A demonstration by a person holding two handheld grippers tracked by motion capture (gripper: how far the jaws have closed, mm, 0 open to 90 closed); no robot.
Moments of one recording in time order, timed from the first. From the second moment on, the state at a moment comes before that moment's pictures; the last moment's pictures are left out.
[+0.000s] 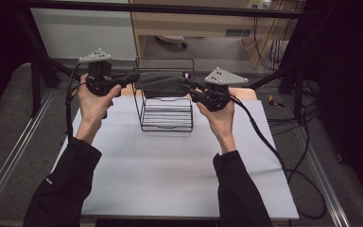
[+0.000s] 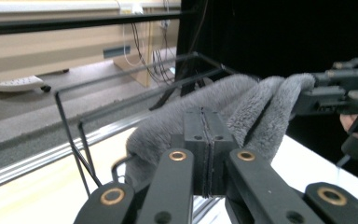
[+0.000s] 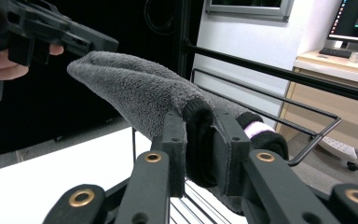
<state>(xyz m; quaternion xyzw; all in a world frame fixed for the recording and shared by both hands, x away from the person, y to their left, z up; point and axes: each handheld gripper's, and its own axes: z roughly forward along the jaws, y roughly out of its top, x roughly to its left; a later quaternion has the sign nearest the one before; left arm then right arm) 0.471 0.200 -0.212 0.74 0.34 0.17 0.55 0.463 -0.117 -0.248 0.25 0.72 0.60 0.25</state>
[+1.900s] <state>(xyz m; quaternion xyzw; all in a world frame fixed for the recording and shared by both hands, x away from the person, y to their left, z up) 0.455 0.208 -0.276 0.79 0.36 0.18 0.47 0.448 -0.144 -0.265 0.31 0.74 0.57 0.18</state>
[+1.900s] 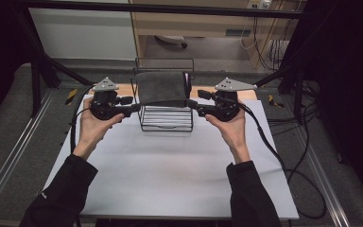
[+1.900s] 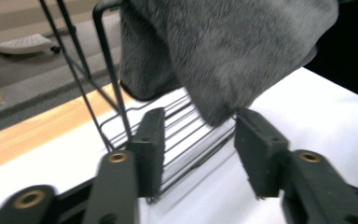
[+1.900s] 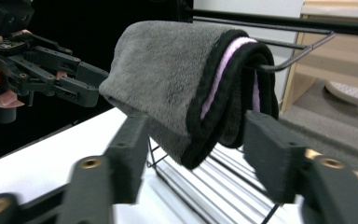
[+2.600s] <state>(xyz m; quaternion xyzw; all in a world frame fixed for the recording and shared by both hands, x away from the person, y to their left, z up) 0.413 0.238 -0.338 0.79 0.37 0.18 0.45 0.415 -0.182 -0.303 0.33 0.77 0.52 0.17</state>
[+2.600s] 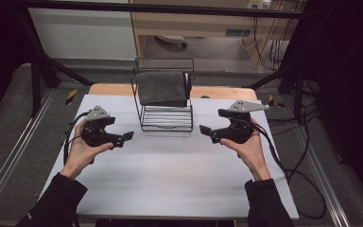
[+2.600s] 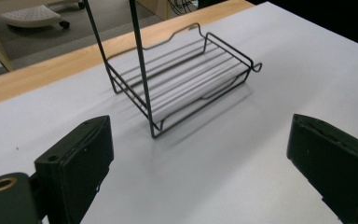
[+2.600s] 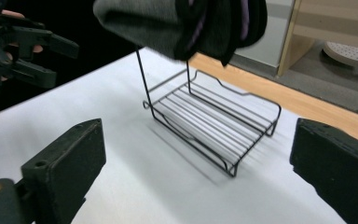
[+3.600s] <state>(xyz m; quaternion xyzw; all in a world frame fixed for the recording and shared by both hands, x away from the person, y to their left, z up) 0.372 0.271 -0.434 0.81 0.37 0.16 0.42 0.378 -0.241 -0.432 0.38 0.79 0.46 0.10</state>
